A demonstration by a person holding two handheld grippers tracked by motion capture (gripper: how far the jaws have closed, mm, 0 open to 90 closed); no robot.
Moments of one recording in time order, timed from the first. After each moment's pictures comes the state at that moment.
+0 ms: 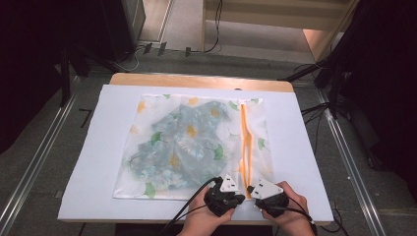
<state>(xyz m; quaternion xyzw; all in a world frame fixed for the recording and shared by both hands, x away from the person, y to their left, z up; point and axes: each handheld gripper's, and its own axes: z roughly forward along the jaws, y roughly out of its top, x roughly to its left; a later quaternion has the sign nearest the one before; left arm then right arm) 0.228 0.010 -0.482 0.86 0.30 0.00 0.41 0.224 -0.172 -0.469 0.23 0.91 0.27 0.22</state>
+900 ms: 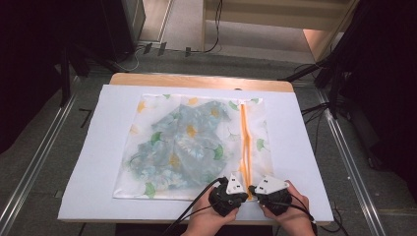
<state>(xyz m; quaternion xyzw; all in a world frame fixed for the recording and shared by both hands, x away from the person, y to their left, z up) 0.227 -0.001 -0.482 0.87 0.29 0.03 0.40 0.229 -0.181 -0.469 0.27 0.90 0.30 0.18</state>
